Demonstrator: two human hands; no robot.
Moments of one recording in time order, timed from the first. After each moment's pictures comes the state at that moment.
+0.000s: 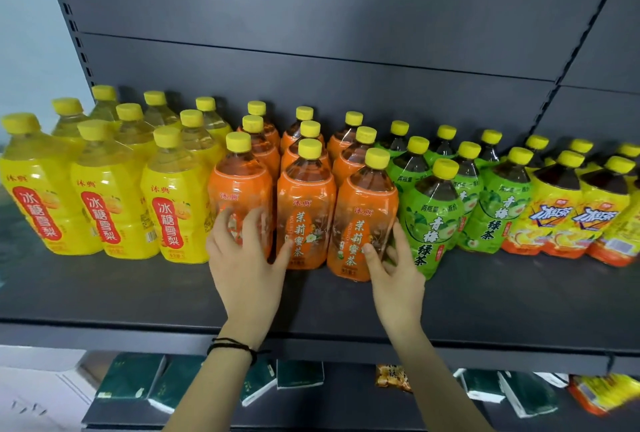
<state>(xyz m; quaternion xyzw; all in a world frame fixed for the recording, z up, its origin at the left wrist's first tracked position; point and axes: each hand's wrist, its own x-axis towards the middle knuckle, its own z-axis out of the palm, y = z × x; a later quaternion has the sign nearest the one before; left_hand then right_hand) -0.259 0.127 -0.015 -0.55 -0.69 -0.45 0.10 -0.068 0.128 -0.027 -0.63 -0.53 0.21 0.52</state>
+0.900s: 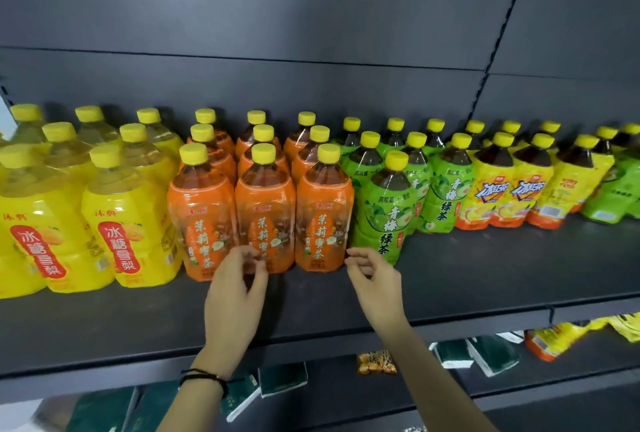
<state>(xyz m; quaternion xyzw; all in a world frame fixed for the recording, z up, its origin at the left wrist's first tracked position) -0.254 0.115 -0.031 -0.64 -0.58 -0.50 -0.13 -0.046 0.113 -0.032 -0.63 -0.53 0.25 0.51</state>
